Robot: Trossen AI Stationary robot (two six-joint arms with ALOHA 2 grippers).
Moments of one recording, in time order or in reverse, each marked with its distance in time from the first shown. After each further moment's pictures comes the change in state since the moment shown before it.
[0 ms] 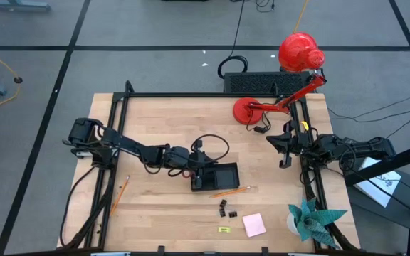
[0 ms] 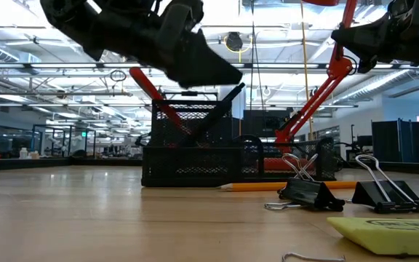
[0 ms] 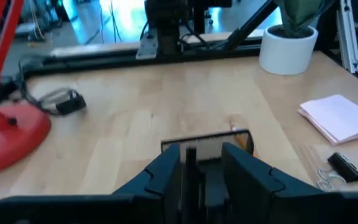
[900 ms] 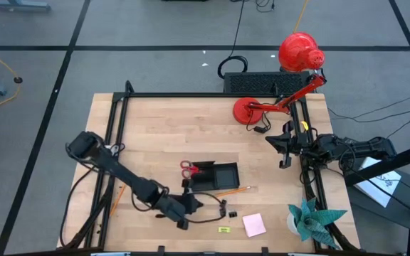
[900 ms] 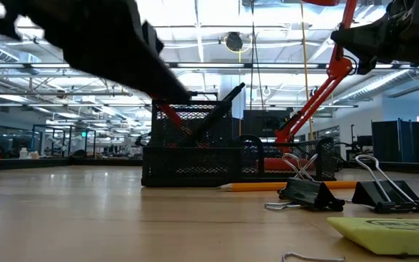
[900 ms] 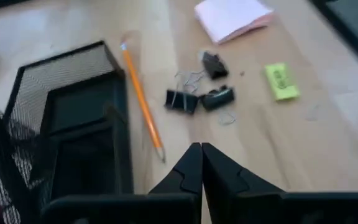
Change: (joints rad) left arm -0.428 0.102 0.168 -0.469 -0.318 -0.213; right arm 0.000 0.013 0.000 0.002 -0.003 0.029
